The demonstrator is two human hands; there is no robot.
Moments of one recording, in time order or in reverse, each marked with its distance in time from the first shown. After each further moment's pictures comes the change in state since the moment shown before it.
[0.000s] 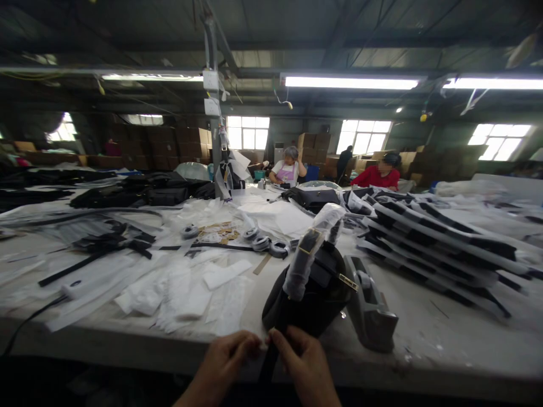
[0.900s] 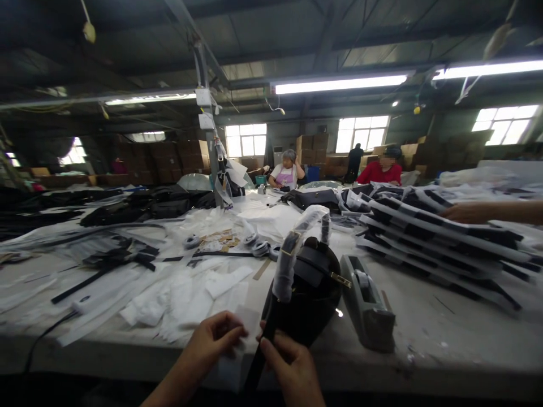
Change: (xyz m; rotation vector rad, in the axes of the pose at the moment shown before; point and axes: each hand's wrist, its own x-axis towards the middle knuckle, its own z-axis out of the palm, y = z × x) left_hand 0.014 0.022 -0.034 -0.286 0.073 -0.256; right_hand -0.004 0.003 0.018 0.306 0.088 -0.102
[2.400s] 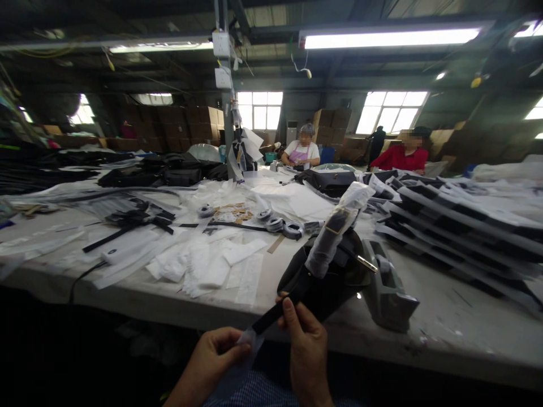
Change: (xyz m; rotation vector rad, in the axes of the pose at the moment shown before) left_hand -0.064 -0.050 0.003 -0.186 0.065 -0.140; right_hand -0.012 0.008 0.022 -0.056 0.218 0.016
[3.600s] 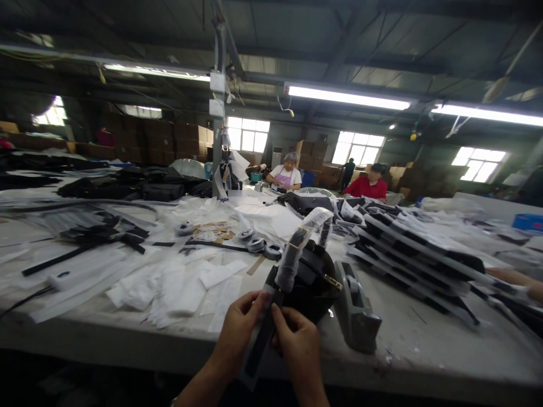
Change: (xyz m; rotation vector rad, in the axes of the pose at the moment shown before) left_hand 0.063 0.071 0.085 -0.224 0.021 0.310; right_hand 0.035 -0.038 -0.021 -0.308 -0.013 -0.018
